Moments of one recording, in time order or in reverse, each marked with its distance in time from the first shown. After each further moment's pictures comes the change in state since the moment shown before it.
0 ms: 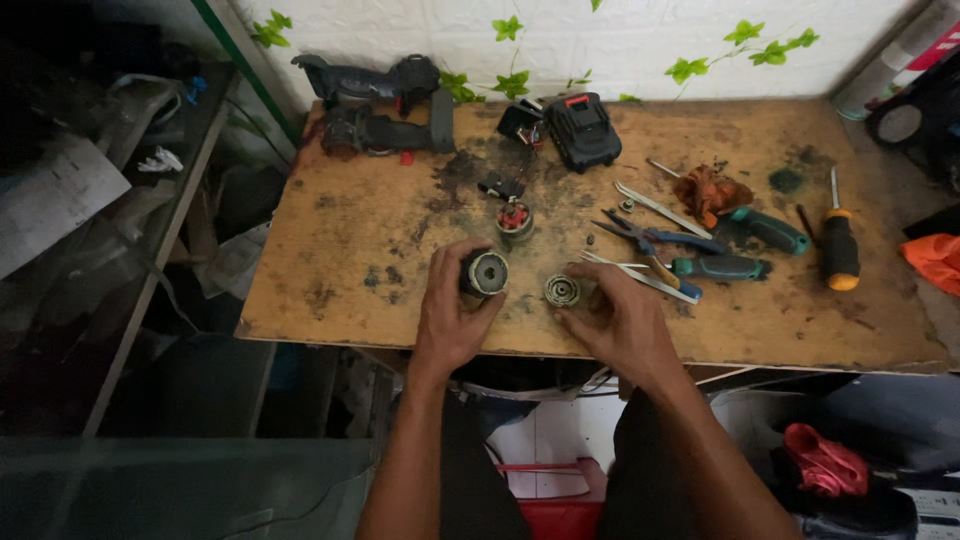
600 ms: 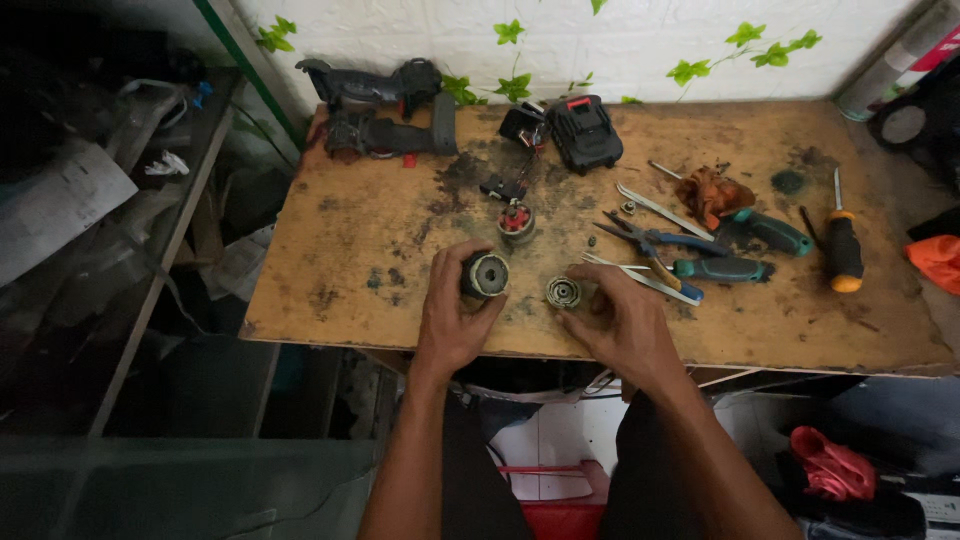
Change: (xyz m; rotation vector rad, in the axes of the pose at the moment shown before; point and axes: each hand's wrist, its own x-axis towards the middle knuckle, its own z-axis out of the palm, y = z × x) left_hand 0.000 0.000 -0.001 0.014 -0.002 0.031; right_hand 0.000 -0.004 -0.003 0.023 0.005 0.015
